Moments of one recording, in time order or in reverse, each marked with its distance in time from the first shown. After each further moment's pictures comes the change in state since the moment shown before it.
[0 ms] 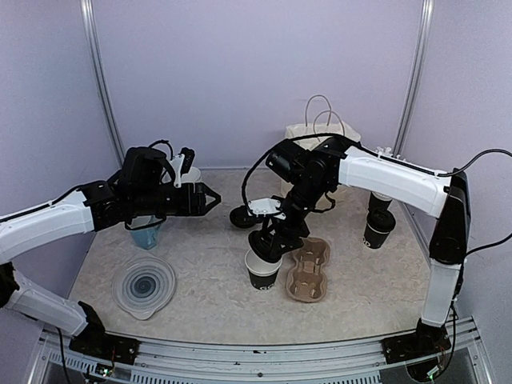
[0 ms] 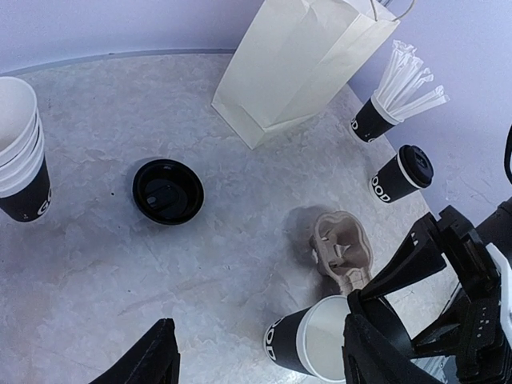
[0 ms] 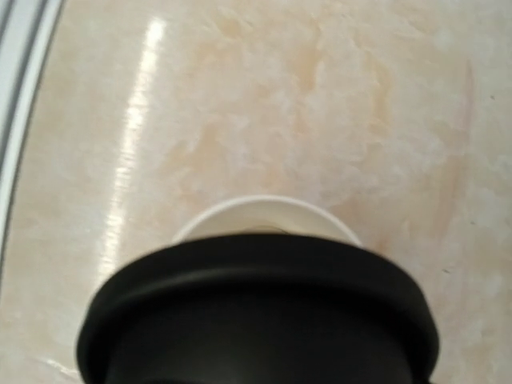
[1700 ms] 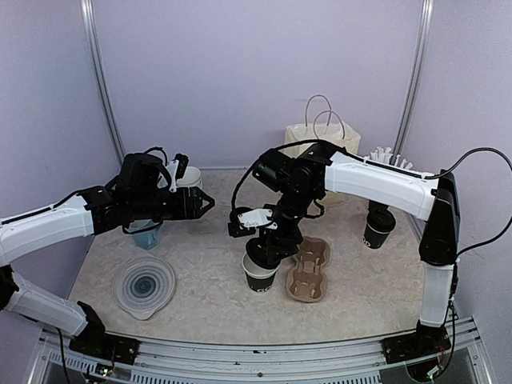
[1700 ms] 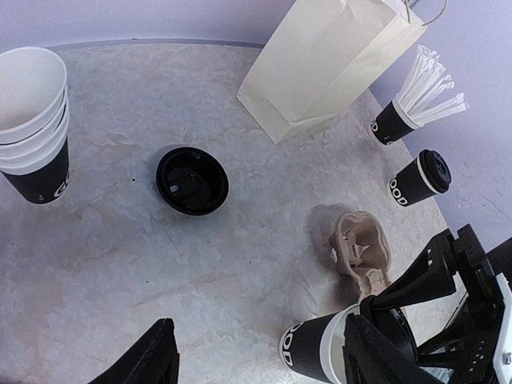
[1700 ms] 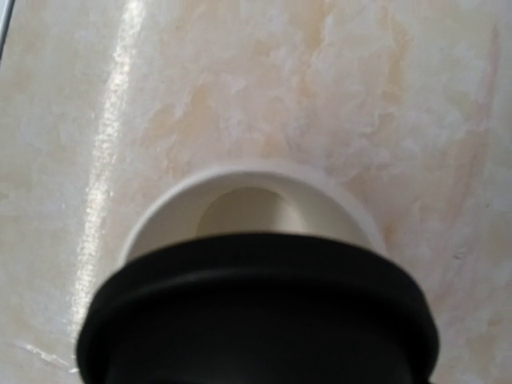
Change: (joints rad) left arm 0.048 -0.014 -0.068 0.027 0.009 -0.018; right arm 0.055 0.074 0.056 -0.045 0.124 0.002
